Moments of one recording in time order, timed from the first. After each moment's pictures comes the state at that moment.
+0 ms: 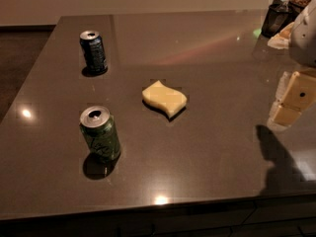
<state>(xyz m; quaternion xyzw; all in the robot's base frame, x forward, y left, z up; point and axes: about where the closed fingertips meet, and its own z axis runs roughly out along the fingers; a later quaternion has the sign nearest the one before) 0.438 -0.215 0.983 -0.60 0.78 -0.04 0.17</state>
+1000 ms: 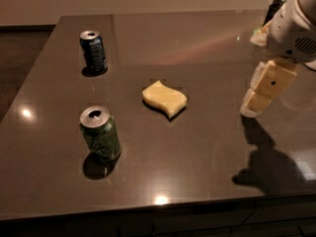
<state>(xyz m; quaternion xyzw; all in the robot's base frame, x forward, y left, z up) 0.472 -0.189 0.977 -0.58 0.79 0.00 0.21</state>
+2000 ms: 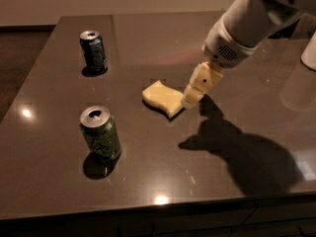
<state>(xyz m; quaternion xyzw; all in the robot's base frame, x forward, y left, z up) 0.538 -0.100 0.928 -0.55 0.79 0.07 0.24</state>
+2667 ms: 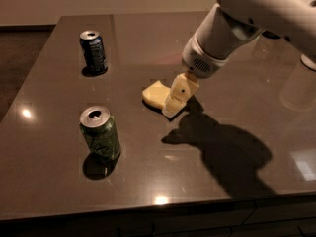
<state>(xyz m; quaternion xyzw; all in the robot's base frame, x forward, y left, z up) 0.547 -0.056 0.894 -0.57 0.79 0.08 0.23</state>
